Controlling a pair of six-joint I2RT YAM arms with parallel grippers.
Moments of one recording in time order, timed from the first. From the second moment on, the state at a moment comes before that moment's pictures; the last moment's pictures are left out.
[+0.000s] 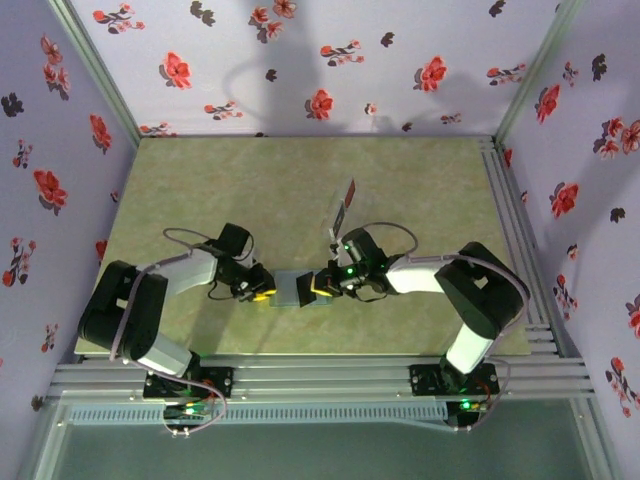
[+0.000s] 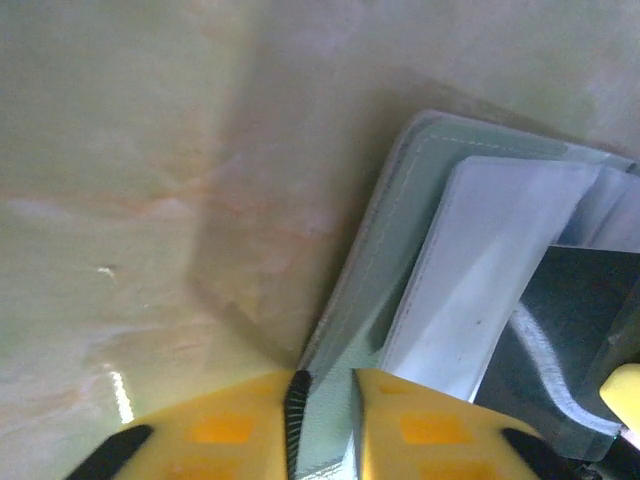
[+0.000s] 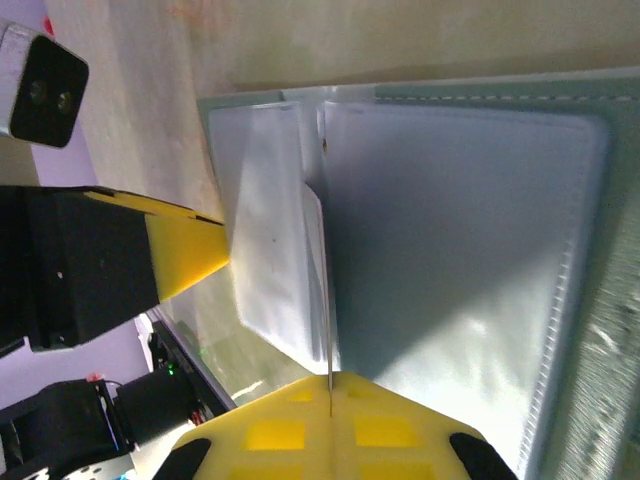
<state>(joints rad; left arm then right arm) -0.42 1.52 0.67 -0.44 0.50 -0.73 0.75 1.70 0.70 0.18 -0.63 1.02</state>
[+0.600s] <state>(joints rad) -0.41 1.54 0.67 -0.45 0.52 -0.68 0.74 1.77 0.69 0.31 -0.64 1.06</state>
